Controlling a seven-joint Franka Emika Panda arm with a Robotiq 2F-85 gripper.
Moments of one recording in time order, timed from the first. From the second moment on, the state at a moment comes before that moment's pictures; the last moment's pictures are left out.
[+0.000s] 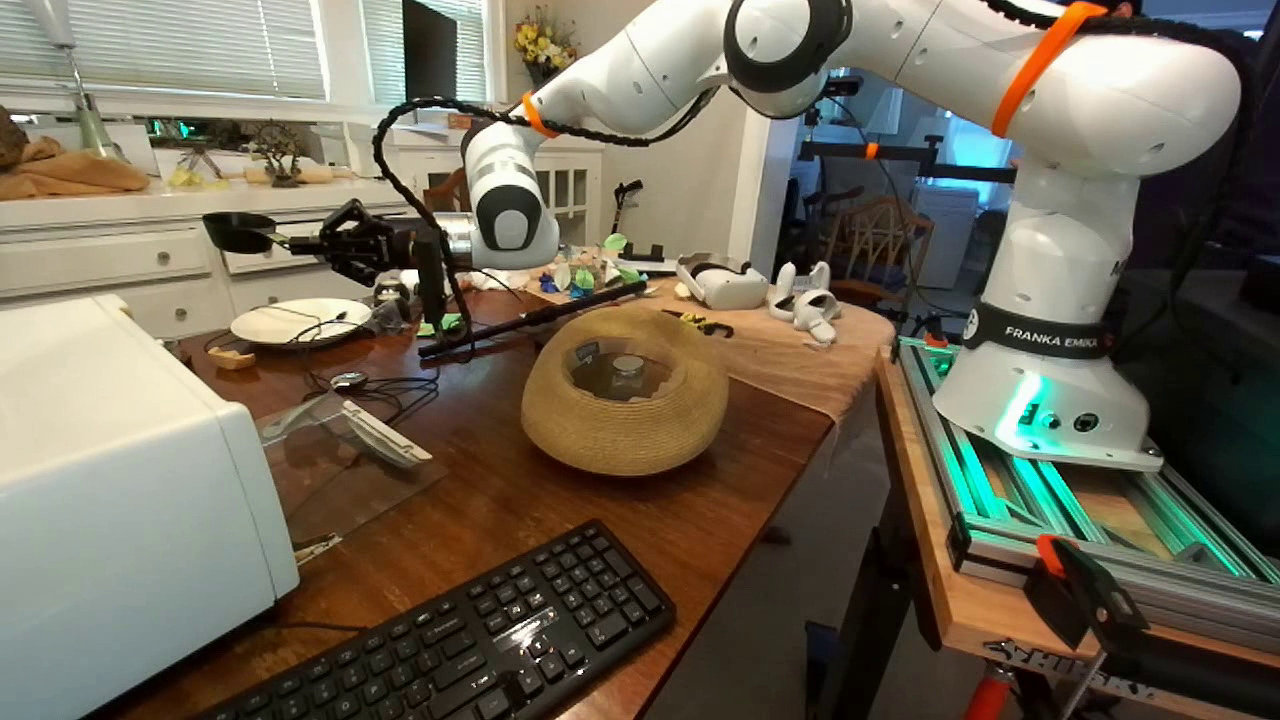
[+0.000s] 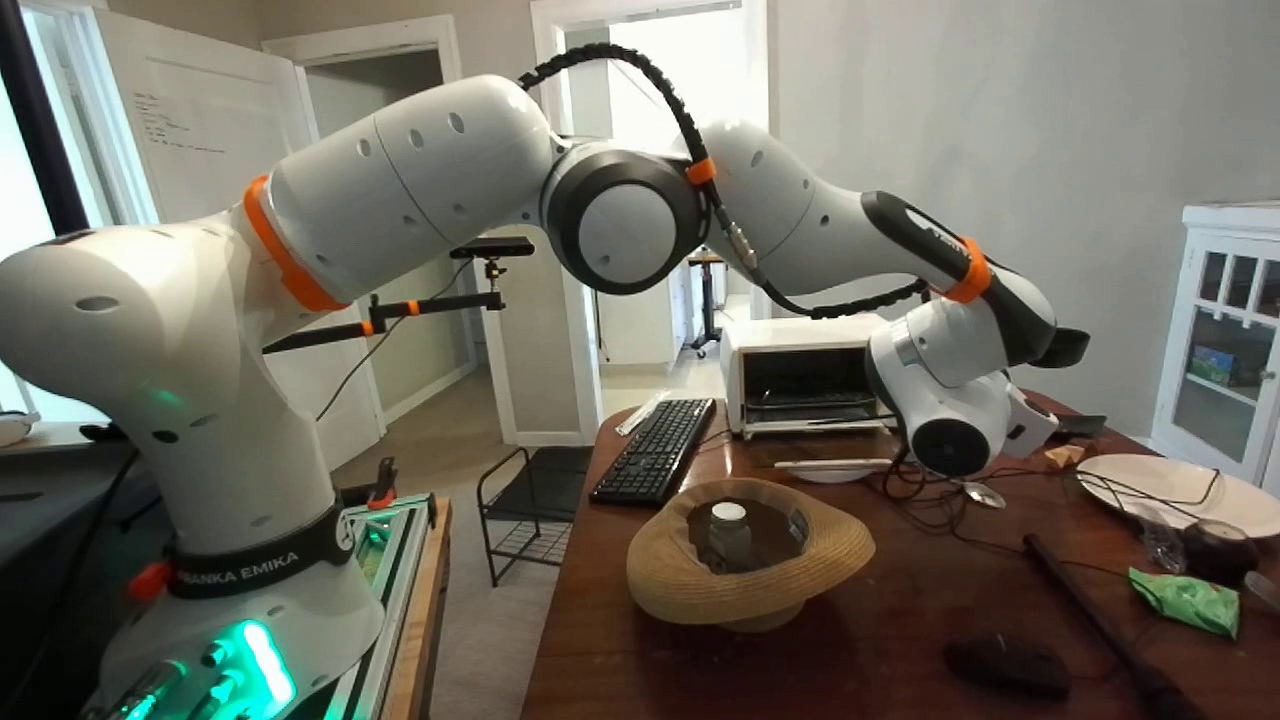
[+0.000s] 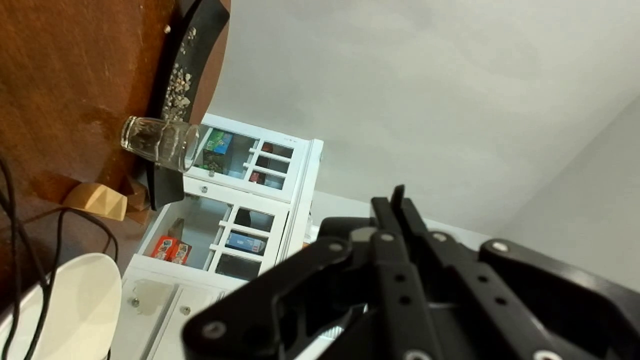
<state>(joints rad) -0.11 1.17 0.19 -1.10 2.11 2.28 -1.27</state>
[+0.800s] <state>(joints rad) 0.06 1.23 0.09 -0.99 2.07 2.39 -1.07</state>
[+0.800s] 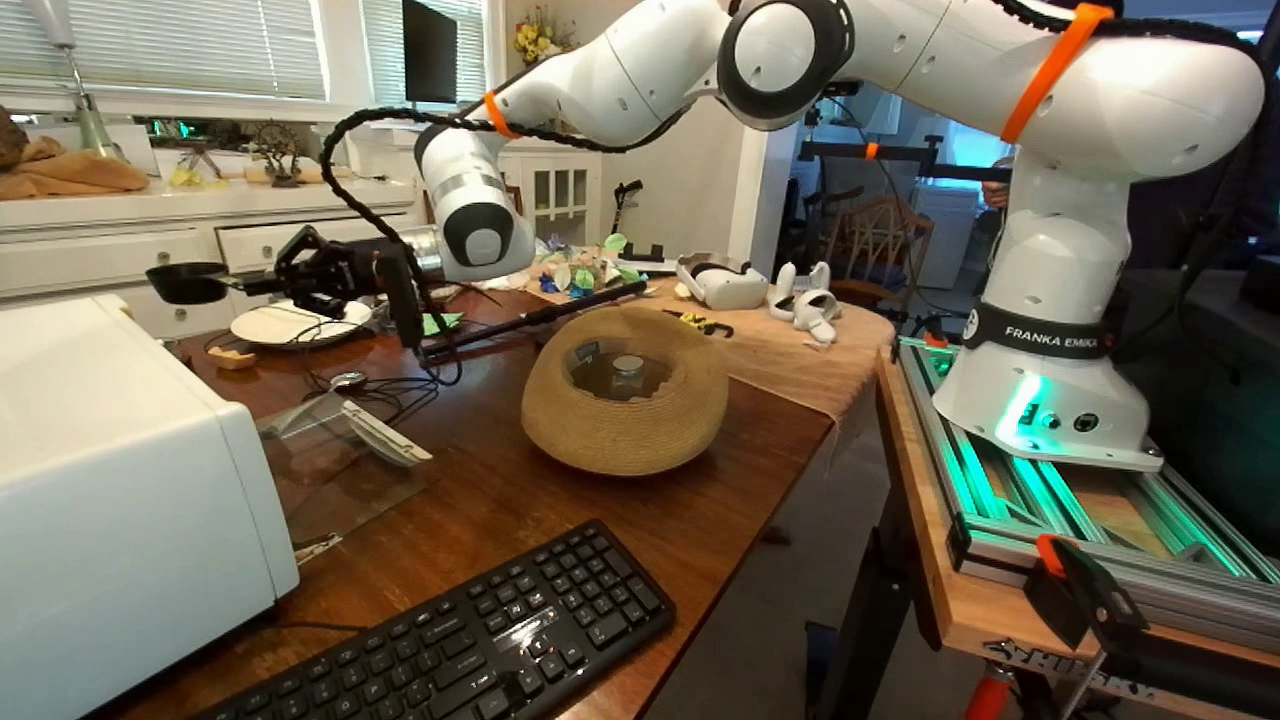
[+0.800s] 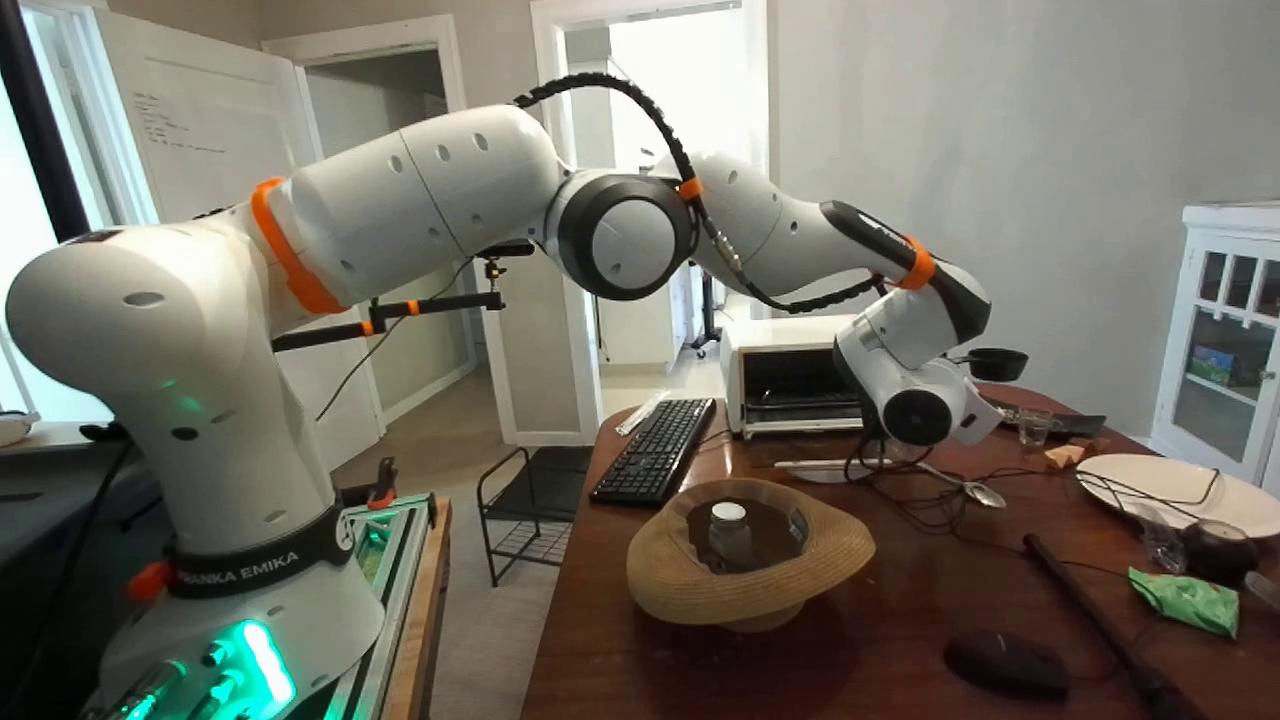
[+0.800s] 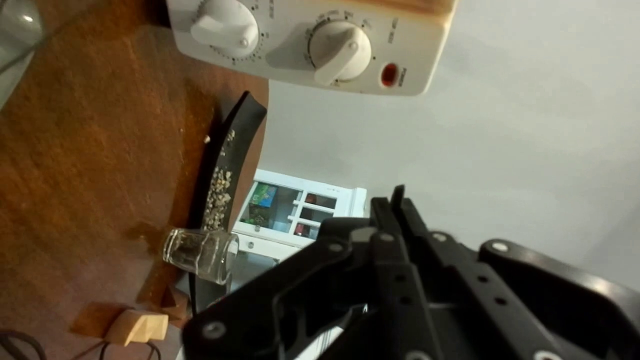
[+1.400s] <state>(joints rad) 0.20 1.43 0.01 -0.65 1.97 2.61 -0.82</state>
